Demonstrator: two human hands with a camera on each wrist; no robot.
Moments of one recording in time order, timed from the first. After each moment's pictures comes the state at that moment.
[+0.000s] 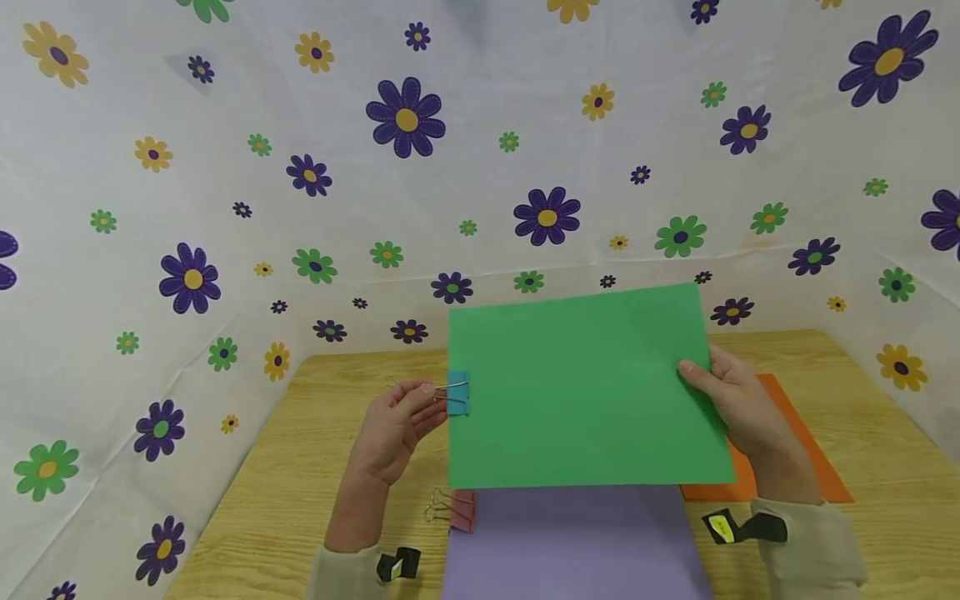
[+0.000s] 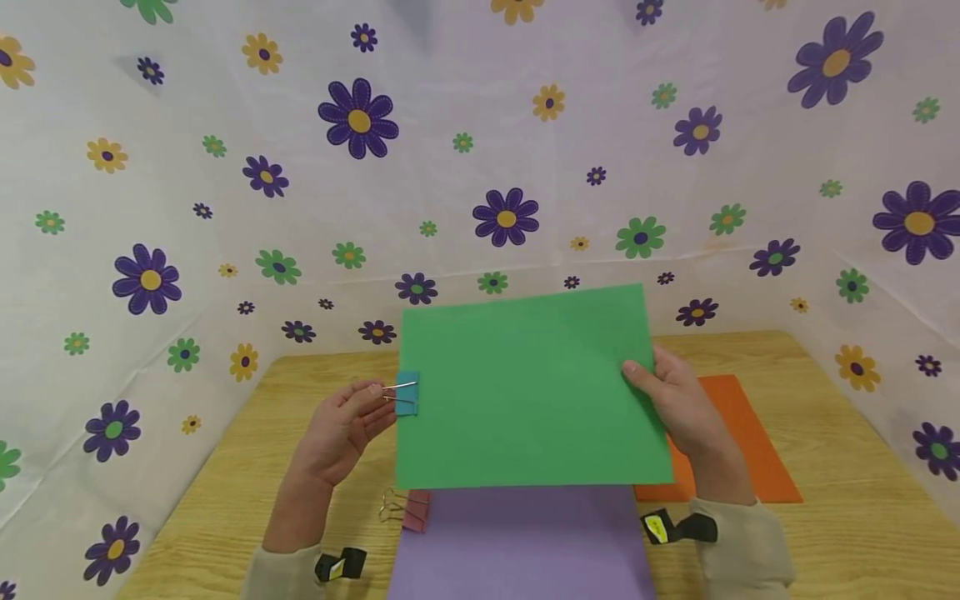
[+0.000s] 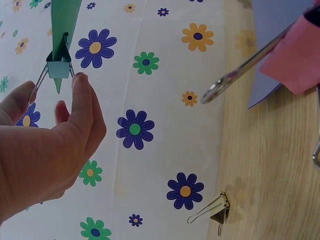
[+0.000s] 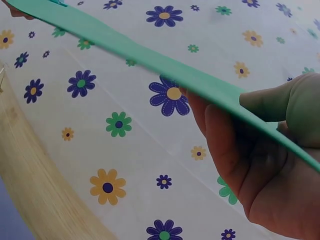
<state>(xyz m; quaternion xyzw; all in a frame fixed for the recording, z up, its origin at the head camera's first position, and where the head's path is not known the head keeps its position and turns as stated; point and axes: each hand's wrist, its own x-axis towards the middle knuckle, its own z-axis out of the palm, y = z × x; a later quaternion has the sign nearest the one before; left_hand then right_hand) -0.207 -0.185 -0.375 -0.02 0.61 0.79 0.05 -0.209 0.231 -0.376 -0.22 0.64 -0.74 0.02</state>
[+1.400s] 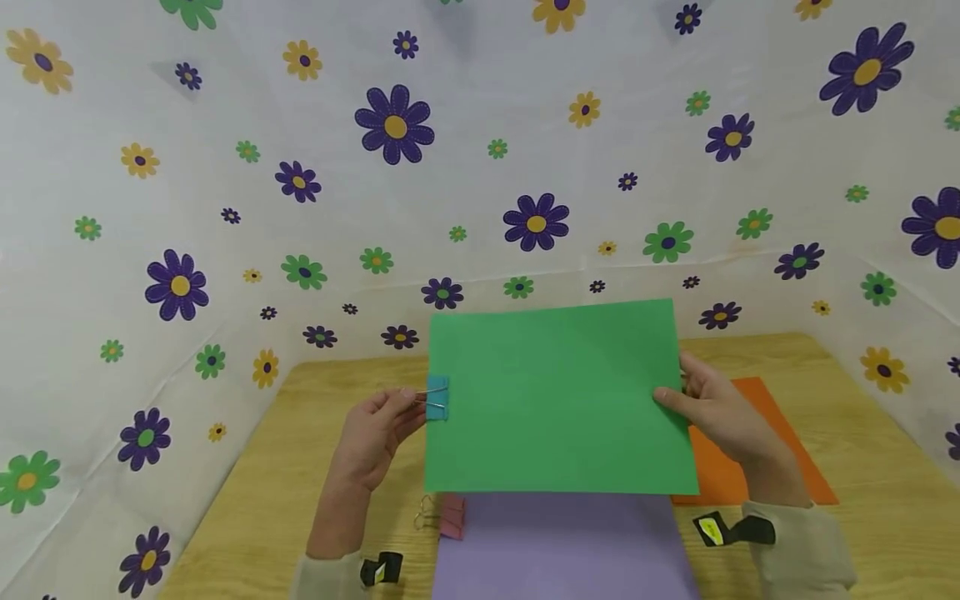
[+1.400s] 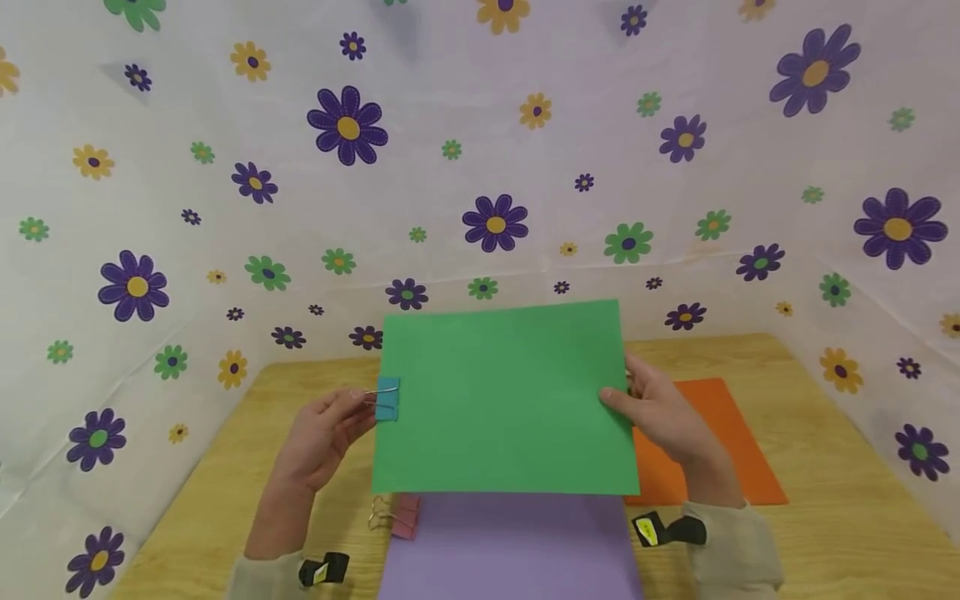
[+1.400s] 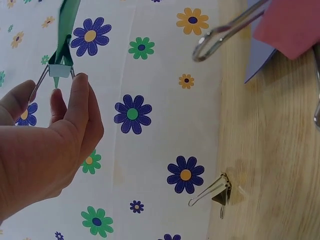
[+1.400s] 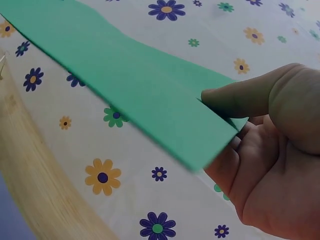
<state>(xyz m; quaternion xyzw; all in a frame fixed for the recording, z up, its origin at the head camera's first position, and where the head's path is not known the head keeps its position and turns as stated) -0.211 -0.192 -0.379 -0.03 0.62 0.79 0.02 -0.210 0.233 -0.376 -0.23 0.72 -0.65 0.06</state>
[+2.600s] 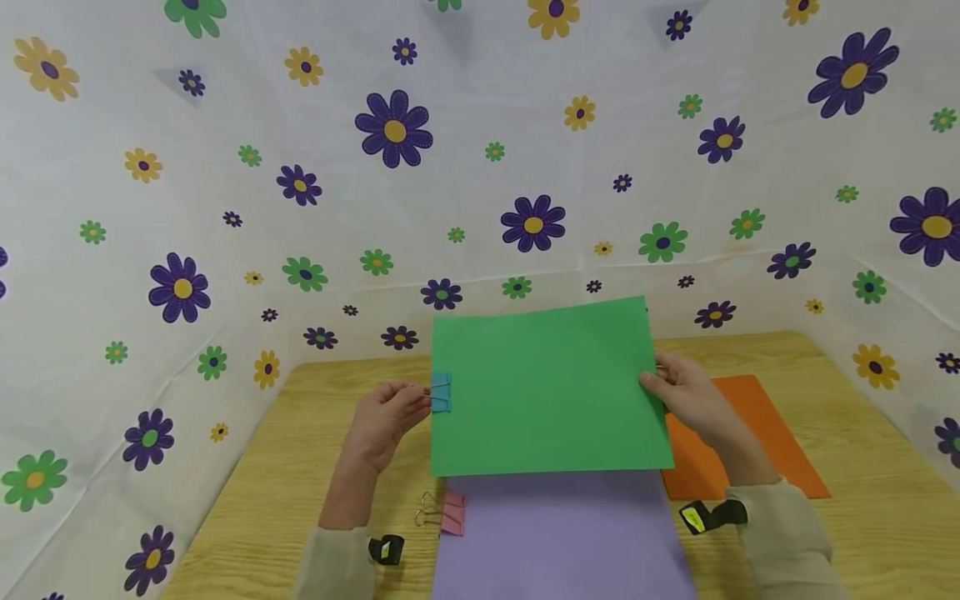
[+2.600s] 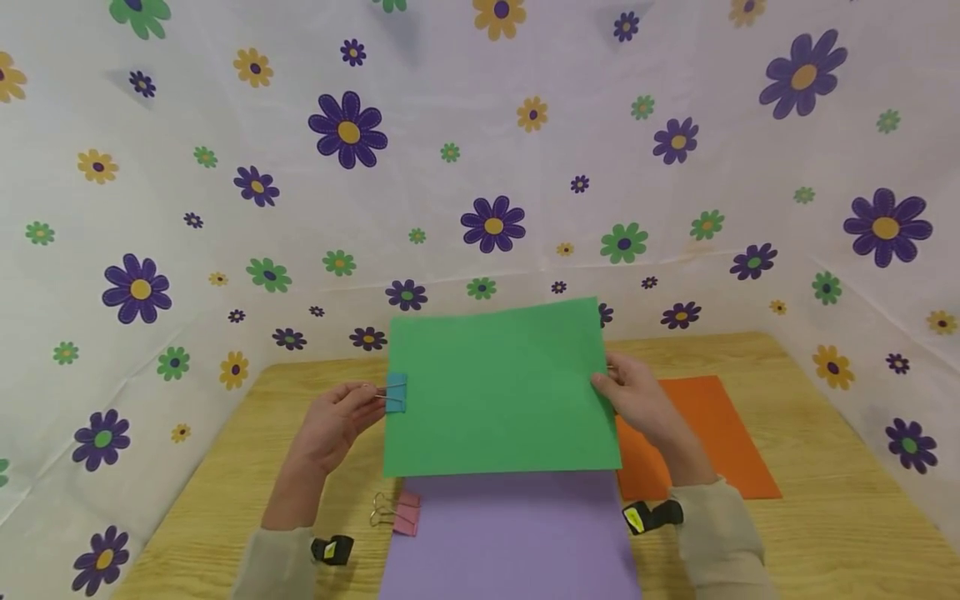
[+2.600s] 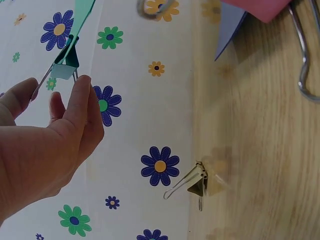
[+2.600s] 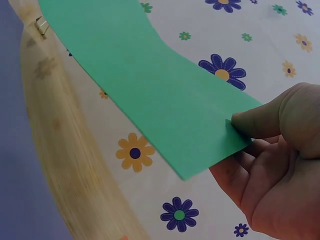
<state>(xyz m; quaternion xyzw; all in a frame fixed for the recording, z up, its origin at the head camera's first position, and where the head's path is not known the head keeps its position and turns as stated) -0.236 -0.194 -0.390 -0.05 0.66 0.75 0.03 -0.228 0.220 -0.381 -0.14 0.80 -0.58 0.03</state>
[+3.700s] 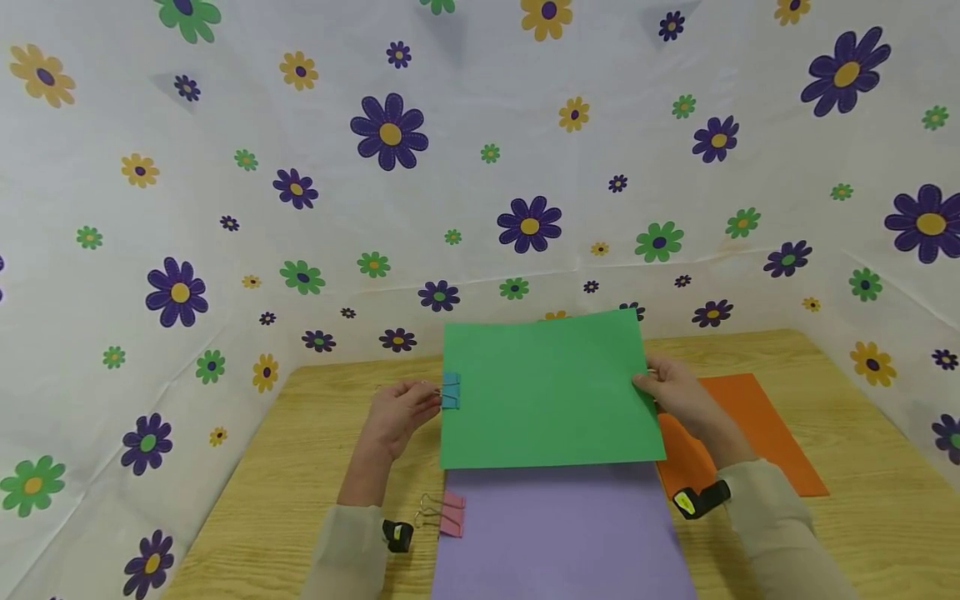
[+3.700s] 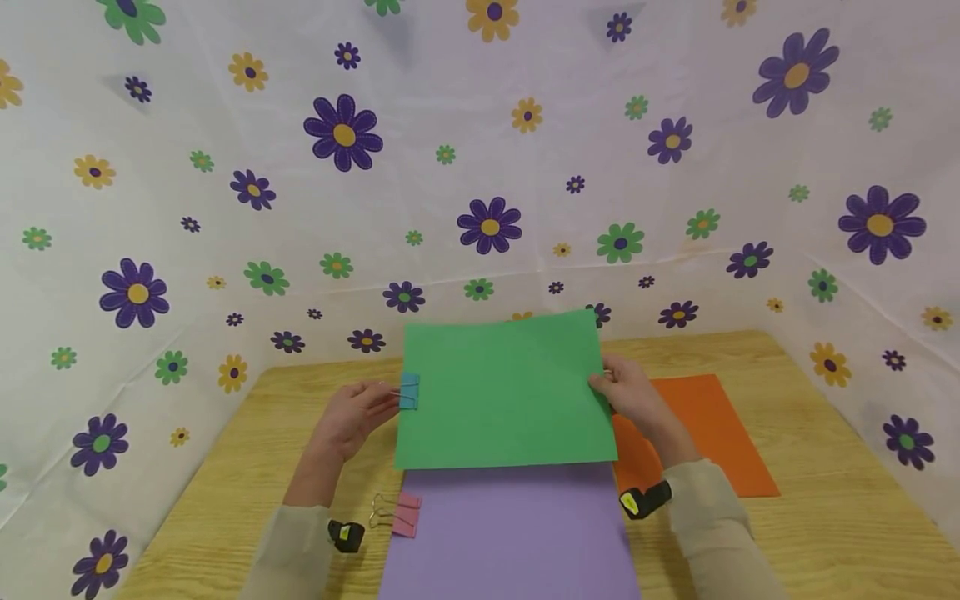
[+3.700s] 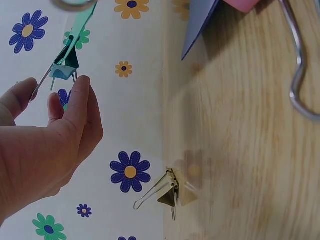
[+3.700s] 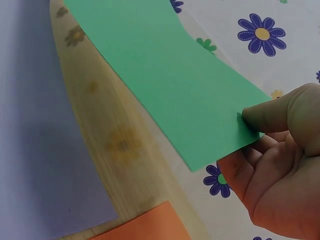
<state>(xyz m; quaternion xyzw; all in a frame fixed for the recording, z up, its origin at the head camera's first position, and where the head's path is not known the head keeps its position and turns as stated) -0.266 -0.183 -0.408 -0.08 0.67 0.74 0.05 -0.260 0.226 -0.411 -0.10 0.79 -0.60 0.08</state>
